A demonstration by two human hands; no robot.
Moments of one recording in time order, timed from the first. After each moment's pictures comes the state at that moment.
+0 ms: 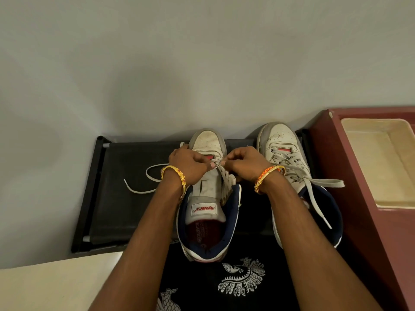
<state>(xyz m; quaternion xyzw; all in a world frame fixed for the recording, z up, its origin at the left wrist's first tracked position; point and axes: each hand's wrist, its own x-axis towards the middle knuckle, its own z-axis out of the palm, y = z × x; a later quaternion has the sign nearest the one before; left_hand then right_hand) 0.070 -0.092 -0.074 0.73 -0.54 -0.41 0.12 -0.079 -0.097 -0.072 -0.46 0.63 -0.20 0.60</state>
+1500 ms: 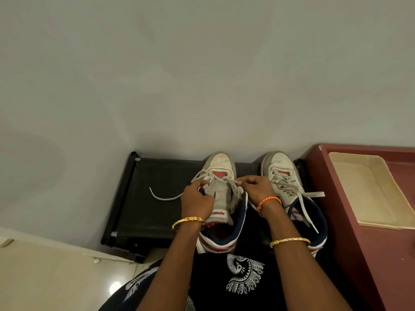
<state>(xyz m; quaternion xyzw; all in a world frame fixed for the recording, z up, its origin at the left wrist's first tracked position) 0.065 -0.014 -0.051 0.75 -0.39 -0.43 0.32 -0.081 -0.066 -0.088 -0.46 0.66 -0.31 0.50</state>
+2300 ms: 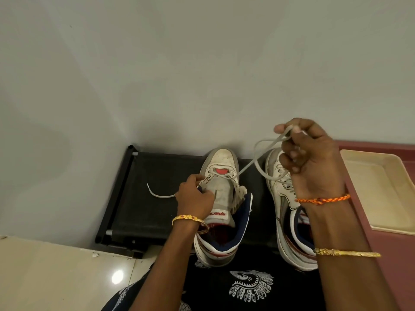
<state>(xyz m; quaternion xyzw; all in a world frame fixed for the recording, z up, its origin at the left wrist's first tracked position) 0.072 -0.024 -0.070 0.76 -0.38 -0.43 0.31 -0.105 -0.056 0.032 -0.40 0.39 -0.61 0.56</state>
